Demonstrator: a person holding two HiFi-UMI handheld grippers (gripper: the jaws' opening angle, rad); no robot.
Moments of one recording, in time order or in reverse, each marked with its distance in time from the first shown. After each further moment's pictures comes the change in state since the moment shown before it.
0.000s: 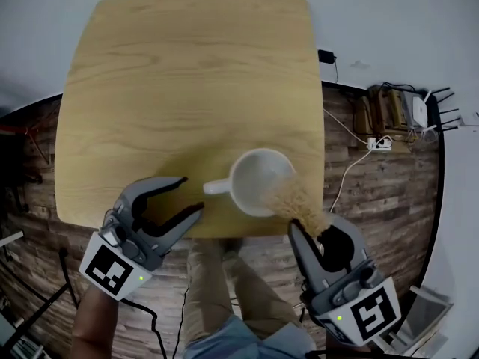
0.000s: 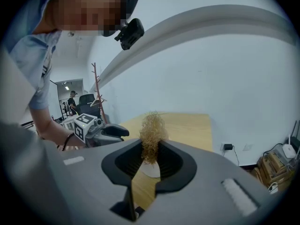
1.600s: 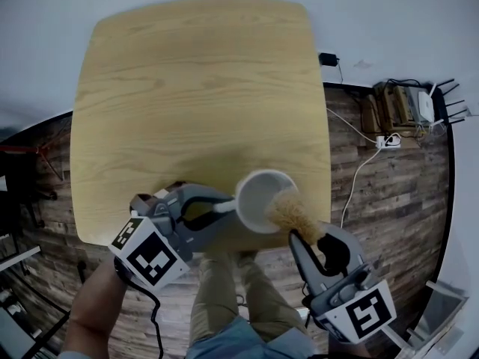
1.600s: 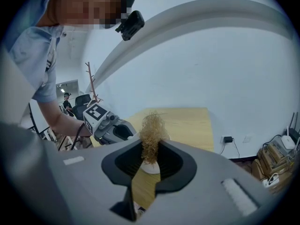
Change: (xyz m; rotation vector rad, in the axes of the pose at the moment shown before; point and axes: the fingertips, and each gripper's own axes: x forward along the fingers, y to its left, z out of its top) left arm 0.047 -0.014 -0.026 0.146 0.303 -0.332; right arm 0.012 -0.003 -0.011 0.048 0.033 -0.025
